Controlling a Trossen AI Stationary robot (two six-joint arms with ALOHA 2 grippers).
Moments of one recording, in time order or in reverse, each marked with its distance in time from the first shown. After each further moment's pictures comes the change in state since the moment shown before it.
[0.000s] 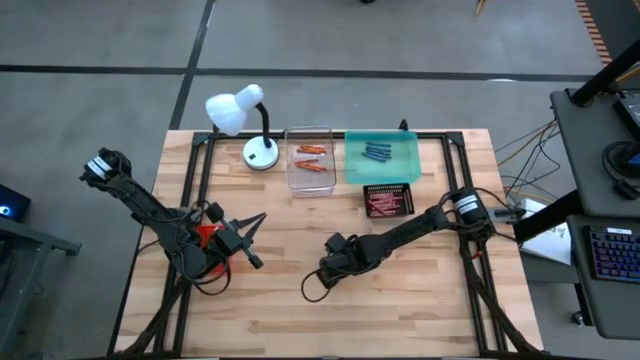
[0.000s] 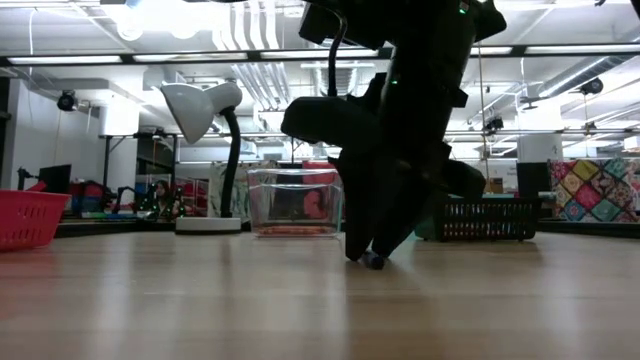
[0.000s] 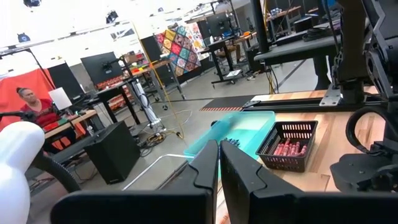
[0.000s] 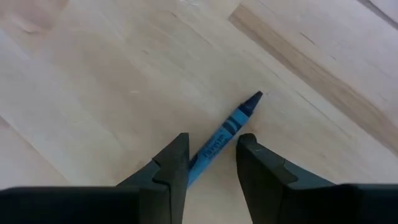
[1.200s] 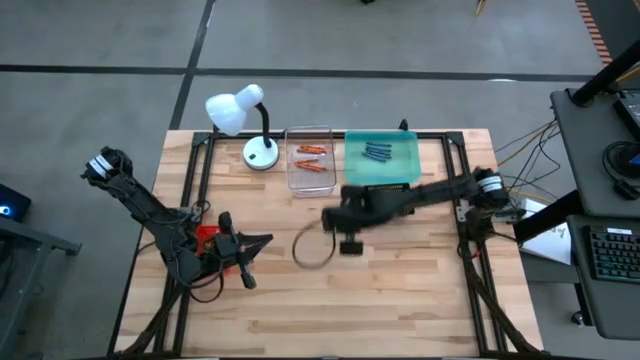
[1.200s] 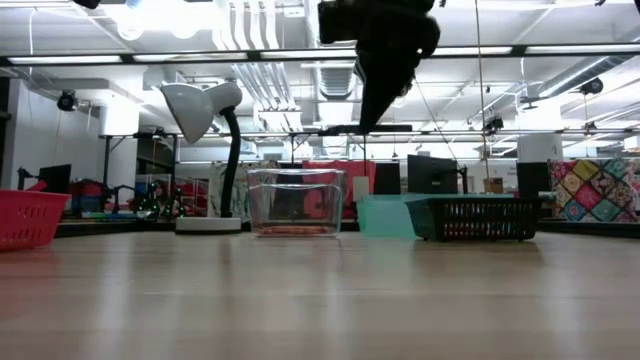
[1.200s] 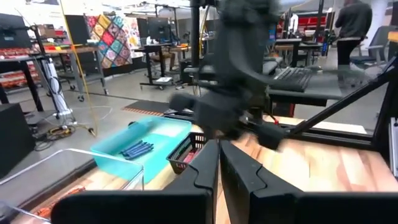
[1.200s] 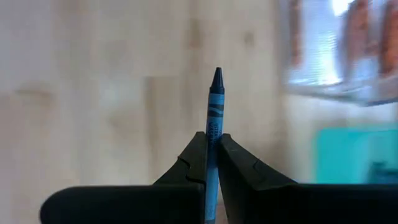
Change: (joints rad) left arm -0.058 0.000 -0.001 -0.008 0.229 -0.312; right arm -0.167 -0.211 0.219 -0.411 0.060 -1.055
